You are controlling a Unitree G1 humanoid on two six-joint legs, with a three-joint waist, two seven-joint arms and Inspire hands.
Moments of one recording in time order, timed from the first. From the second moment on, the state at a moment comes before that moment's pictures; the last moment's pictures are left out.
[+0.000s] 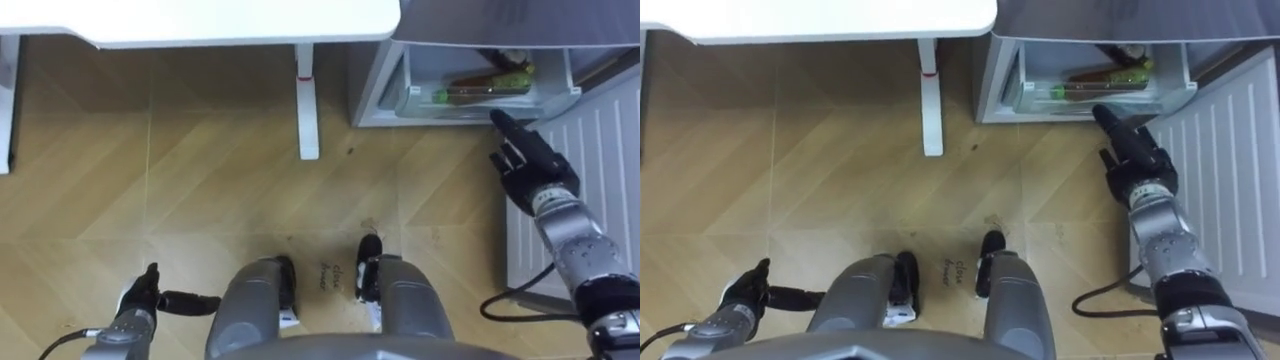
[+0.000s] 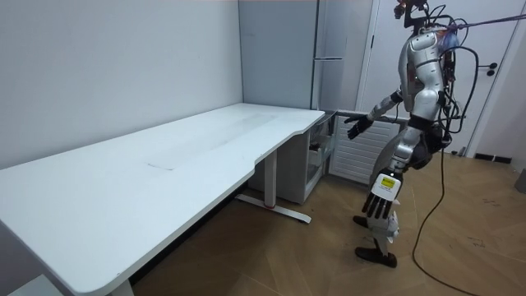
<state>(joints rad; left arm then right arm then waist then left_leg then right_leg) 0.13 0.38 -0.28 0.94 -0.33 0.04 0.14 -0.13 -0.45 0.10 0.76 1.37 -0.02 -0.11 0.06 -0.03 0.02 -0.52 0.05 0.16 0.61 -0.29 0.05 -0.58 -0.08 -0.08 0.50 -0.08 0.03</state>
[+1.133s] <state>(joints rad) 0.11 0.36 -0.28 0.97 -0.27 0.05 0.12 -0.30 -0.44 -0.01 1.13 1.57 -0.03 -0.03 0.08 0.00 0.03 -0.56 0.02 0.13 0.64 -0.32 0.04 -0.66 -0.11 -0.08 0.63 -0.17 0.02</state>
